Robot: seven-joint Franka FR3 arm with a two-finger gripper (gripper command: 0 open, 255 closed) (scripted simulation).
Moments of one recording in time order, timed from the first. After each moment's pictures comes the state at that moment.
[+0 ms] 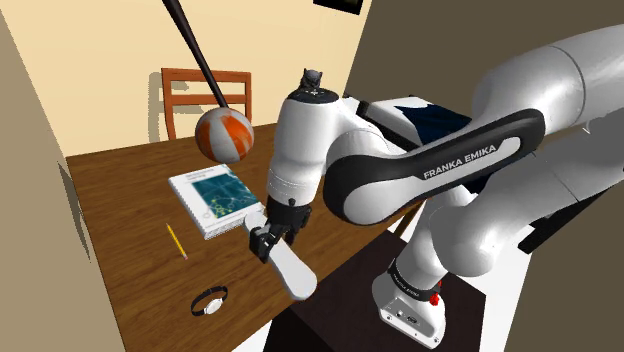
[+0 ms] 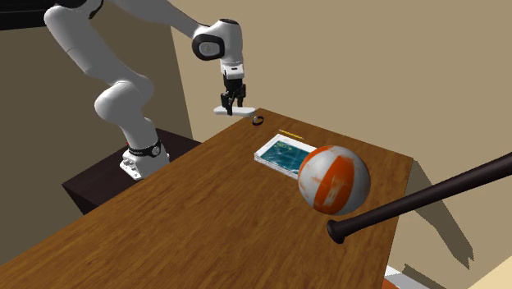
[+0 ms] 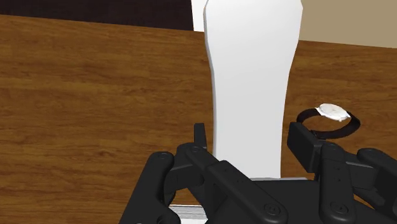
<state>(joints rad) 0.38 -0.45 0.40 -2.64 0.24 2.22 0.69</state>
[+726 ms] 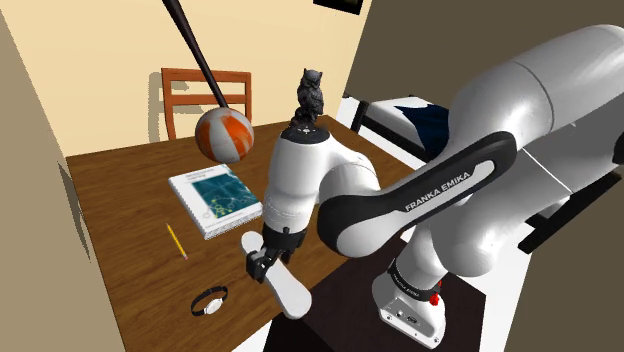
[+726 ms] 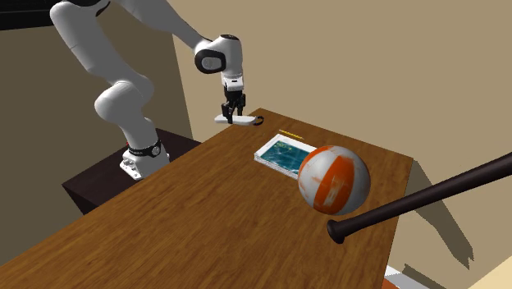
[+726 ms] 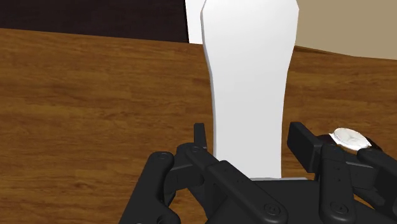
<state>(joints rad) 0.39 -0.34 0.46 -2.70 0.24 2.38 0.73</state>
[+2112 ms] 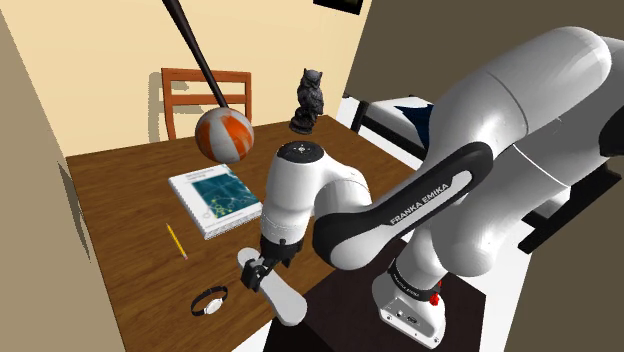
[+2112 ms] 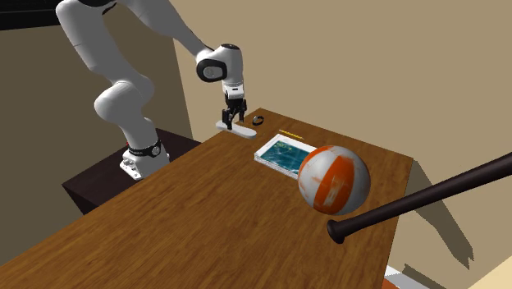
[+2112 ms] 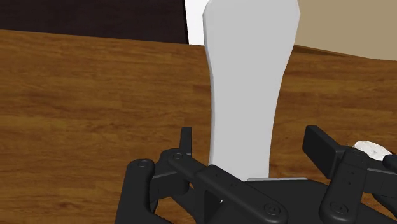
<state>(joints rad) 0.37 -0.26 0.48 -2.72 0.23 2.49 0.74</state>
